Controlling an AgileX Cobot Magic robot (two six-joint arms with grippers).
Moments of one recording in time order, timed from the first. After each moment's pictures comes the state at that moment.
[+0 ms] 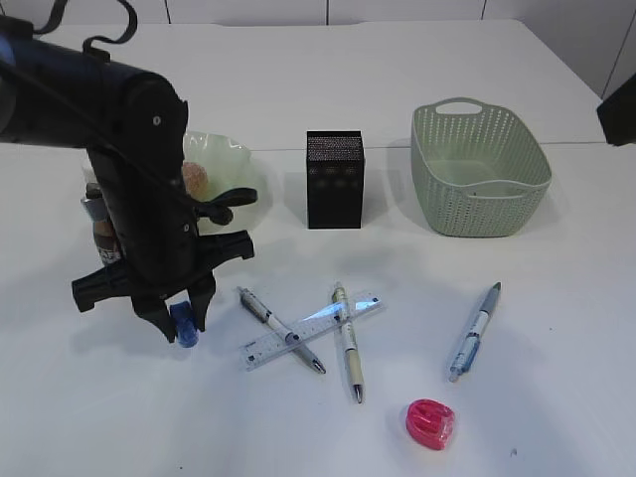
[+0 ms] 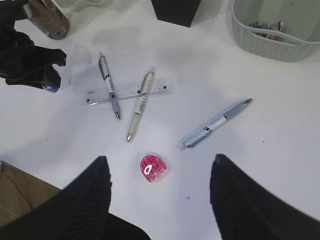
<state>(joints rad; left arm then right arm) -0.55 1.95 -1.33 0.00 1.00 -1.05 0.15 1.09 -1.22 0.29 1.18 -0.17</state>
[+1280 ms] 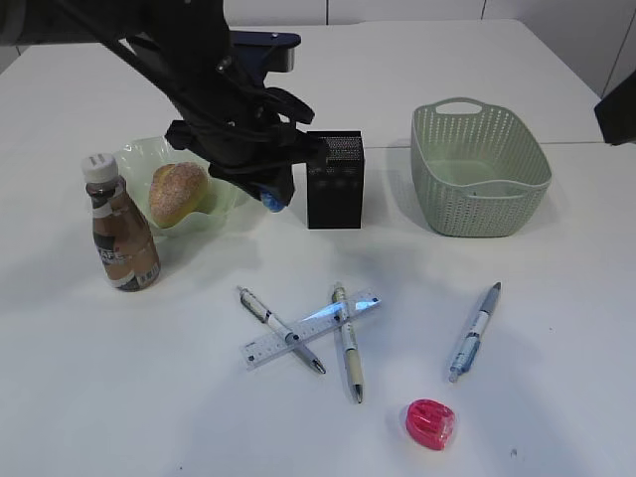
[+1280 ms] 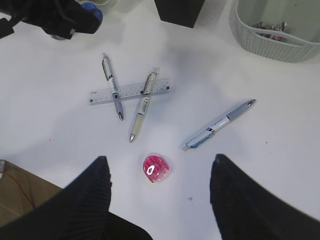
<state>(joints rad) -0.61 1.95 -1.63 0.02 0.84 -0.30 0.15 1.09 -1.22 0.30 1.18 -0.18</state>
